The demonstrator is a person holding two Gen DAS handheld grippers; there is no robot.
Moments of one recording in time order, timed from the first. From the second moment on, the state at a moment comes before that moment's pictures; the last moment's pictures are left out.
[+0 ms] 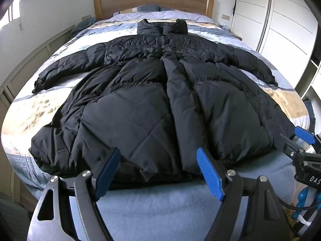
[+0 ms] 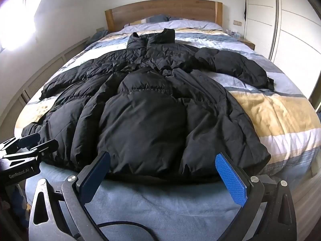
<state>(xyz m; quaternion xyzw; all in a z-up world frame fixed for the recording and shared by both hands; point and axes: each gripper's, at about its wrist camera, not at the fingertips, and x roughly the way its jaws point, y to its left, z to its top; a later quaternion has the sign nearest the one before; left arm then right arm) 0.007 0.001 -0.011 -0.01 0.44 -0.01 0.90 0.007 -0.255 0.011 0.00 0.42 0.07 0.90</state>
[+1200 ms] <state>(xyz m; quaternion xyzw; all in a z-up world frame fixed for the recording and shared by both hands) 0.007 0.001 -0.012 -0.01 0.44 -0.01 0.90 0.008 -0.256 0.009 0.01 0.43 0.06 0.90</state>
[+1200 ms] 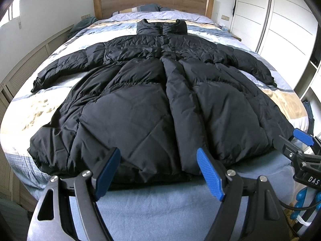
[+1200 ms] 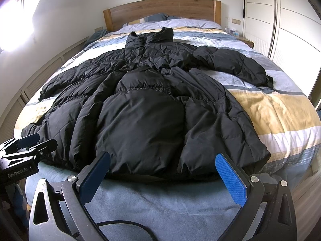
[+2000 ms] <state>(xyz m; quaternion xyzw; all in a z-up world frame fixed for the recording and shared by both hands) 0.009 0.005 -0.013 -0.02 0.45 -0.01 0.89 0.008 -0.256 0.007 0.01 0.43 0.06 0.90</state>
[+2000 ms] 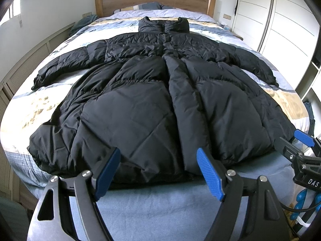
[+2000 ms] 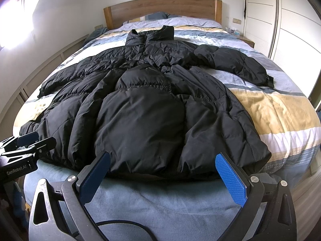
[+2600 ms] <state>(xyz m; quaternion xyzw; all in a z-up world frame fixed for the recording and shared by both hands) 0.013 0.009 -0.018 -0.02 0.46 -0.01 0.89 0.010 -0.249 0.003 -0.01 0.44 0.07 0.90</state>
